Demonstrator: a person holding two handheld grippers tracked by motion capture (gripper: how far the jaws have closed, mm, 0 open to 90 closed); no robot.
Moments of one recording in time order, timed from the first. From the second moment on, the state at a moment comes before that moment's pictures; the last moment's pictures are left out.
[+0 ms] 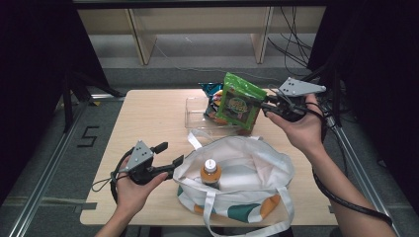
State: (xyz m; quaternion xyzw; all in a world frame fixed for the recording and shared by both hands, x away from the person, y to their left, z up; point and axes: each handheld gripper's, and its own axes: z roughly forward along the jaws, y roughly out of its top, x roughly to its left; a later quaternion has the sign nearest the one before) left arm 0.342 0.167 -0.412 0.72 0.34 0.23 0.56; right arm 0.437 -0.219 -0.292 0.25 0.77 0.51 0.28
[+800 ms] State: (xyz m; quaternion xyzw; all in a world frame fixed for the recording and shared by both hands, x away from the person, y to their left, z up) left arm 0.342 0.167 -0.413 0.72 0.34 0.23 0.56; right arm 0.462 -0.210 -0.308 0.27 0.77 0.50 0.28
